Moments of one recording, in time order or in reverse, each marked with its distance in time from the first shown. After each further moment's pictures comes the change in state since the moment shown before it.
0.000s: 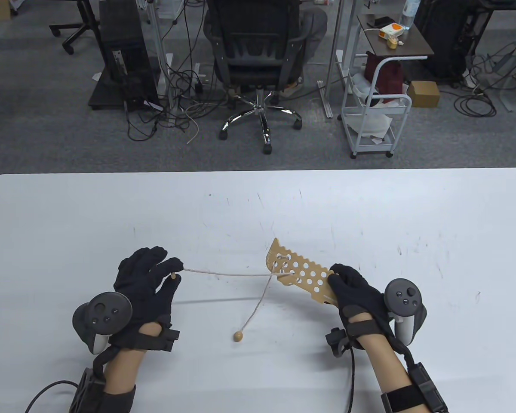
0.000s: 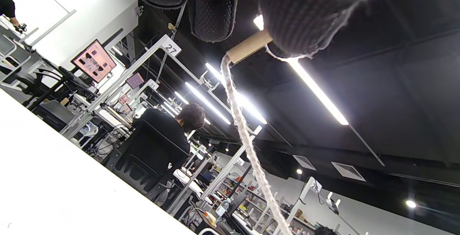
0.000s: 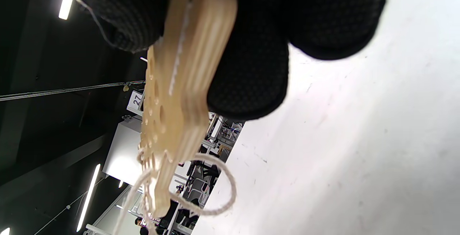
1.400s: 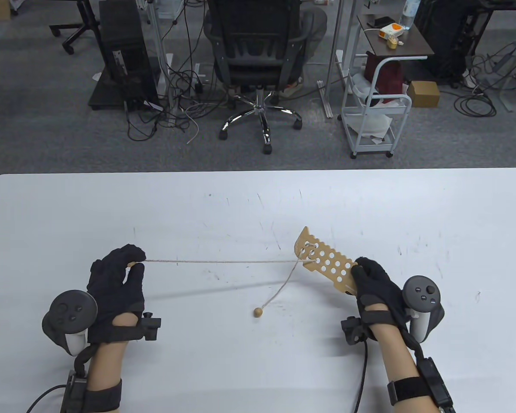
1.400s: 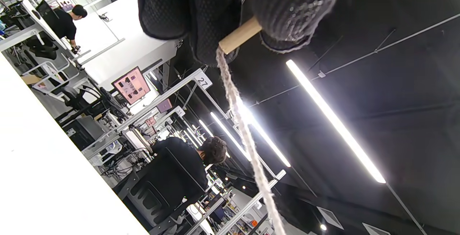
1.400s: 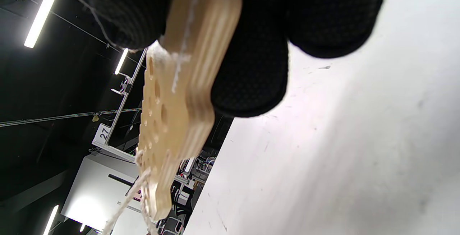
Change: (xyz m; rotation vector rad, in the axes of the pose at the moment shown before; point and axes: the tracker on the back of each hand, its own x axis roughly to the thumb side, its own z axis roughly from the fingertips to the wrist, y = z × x) left_hand -0.030 0.032 -0.002 0.150 0.139 0.092; right_hand -0.027 -0.033 -0.016 -0.151 0.095 0.021
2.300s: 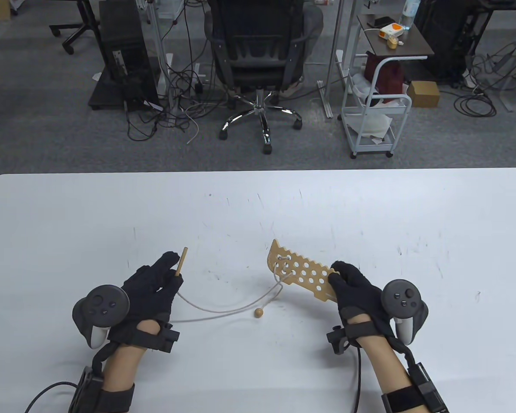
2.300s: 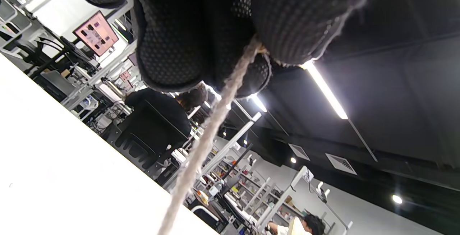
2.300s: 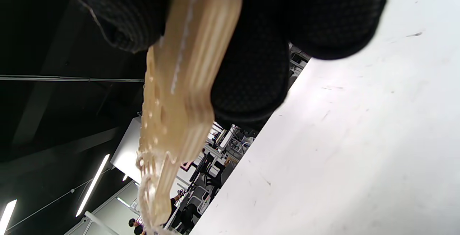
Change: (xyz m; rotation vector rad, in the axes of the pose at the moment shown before) left_hand 0.021 -0.043 0.006 -0.254 -0.117 -0.031; right_hand 0.037 0.029 0.027 0.107 -0.241 0.084
